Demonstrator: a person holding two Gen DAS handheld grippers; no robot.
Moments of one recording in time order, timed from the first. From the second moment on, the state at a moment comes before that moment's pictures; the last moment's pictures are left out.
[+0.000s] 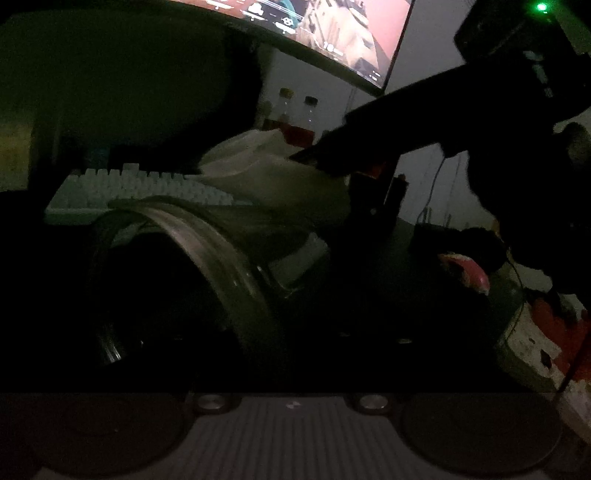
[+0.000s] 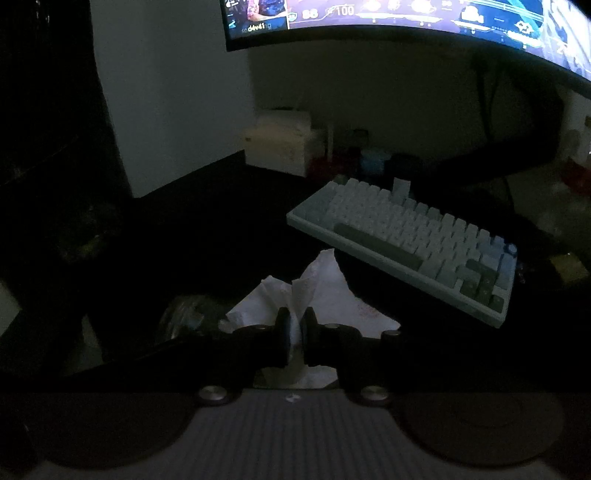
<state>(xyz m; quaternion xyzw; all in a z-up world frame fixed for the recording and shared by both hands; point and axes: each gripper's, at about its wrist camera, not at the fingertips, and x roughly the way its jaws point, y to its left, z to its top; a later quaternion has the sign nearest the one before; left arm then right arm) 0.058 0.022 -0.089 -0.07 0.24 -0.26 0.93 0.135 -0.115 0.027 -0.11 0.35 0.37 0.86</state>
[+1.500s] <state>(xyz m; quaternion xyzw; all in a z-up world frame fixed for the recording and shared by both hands) 0.070 0.029 -0.087 -0.09 0.25 -0.25 0.93 0.146 -0.119 0.016 -0.10 0.34 0.29 0.89</state>
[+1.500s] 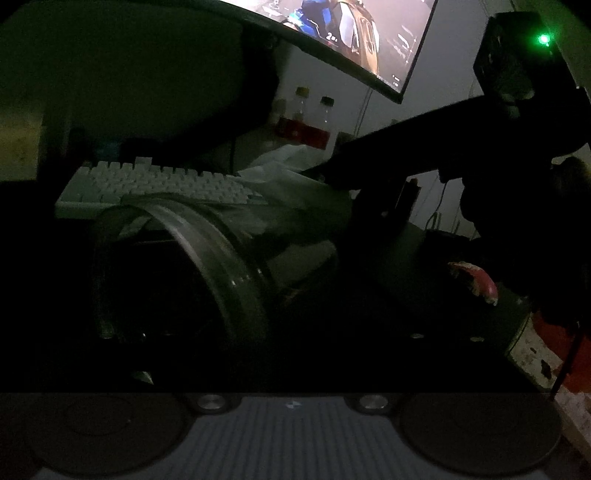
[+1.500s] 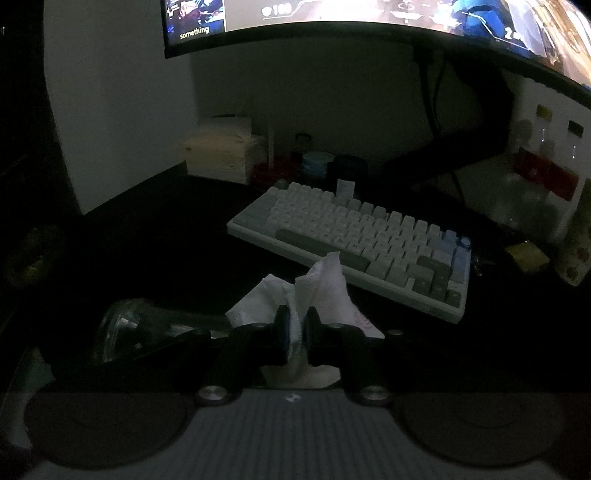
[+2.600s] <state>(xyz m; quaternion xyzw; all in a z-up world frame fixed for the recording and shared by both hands) 0.068 0.026 -0.087 -0.09 0.25 -0.25 0.93 0.142 -0.122 0.018 -0.10 0.34 0.30 0.89</state>
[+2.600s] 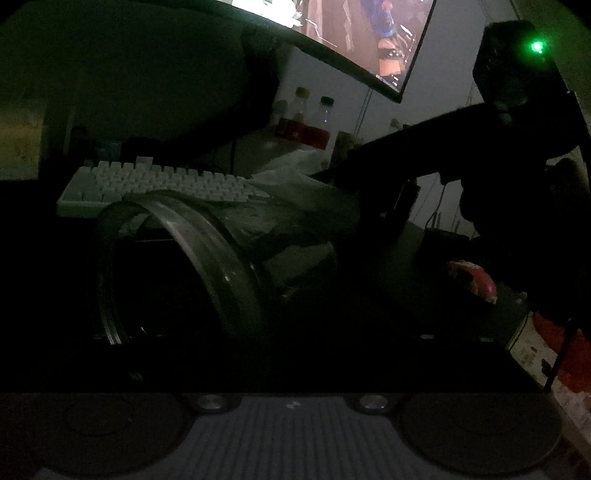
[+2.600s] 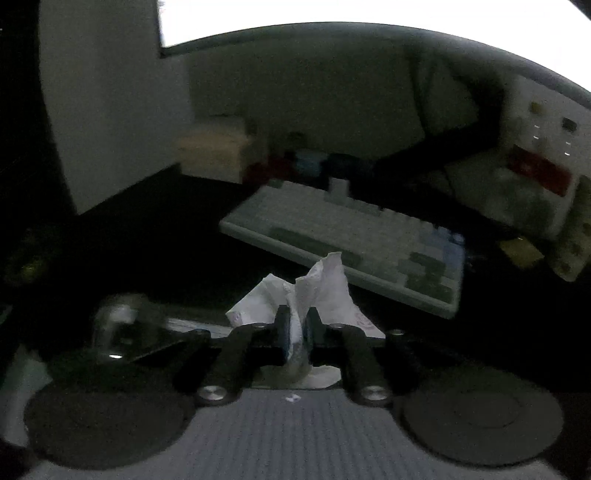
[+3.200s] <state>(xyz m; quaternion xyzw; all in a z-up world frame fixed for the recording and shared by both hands) 0.068 0.027 -0.087 -0.08 0.25 -0.25 0.93 0.139 -0.123 0.021 -0.09 0.34 0.32 0.88</state>
